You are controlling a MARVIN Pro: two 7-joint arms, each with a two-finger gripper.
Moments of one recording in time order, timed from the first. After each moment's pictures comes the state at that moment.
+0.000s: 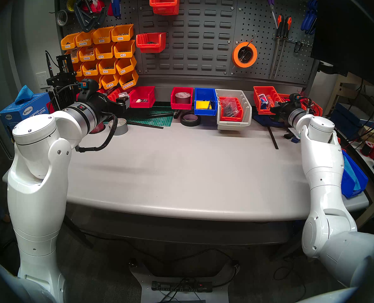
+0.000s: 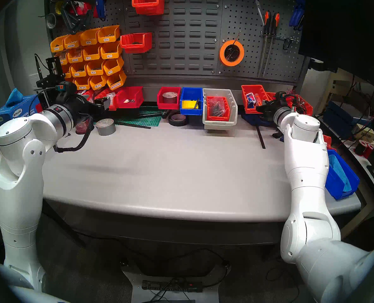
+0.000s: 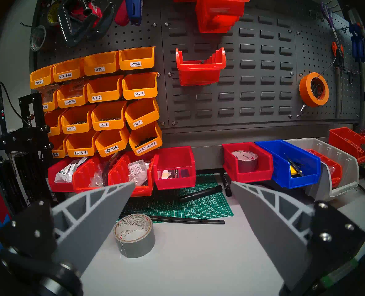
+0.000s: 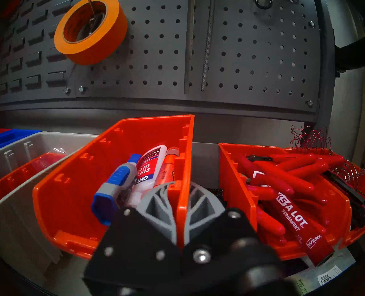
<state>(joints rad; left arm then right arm) 1.45 -1.15 -1.74 -2.28 -0.50 0.87 0.03 -0.94 -1.21 1.78 -1.20 0.08 0.33 0.36</state>
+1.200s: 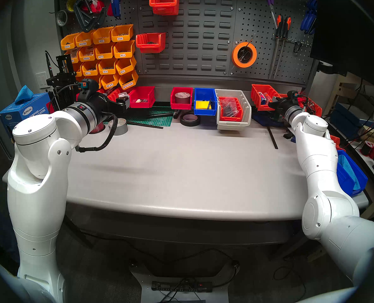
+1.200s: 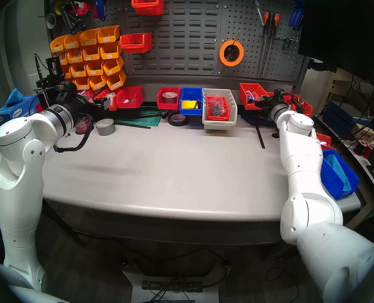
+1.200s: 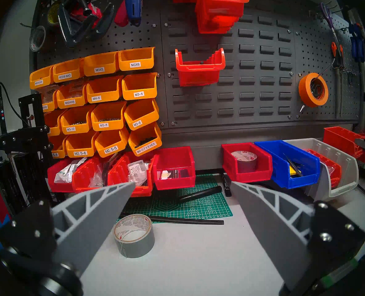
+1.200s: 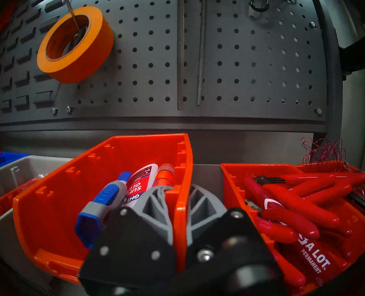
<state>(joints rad) 1.45 -1.14 -1.74 -2.28 -0.51 0.87 0.04 -0.80 -1.22 1.76 -0.93 0.12 0.13 0.37</state>
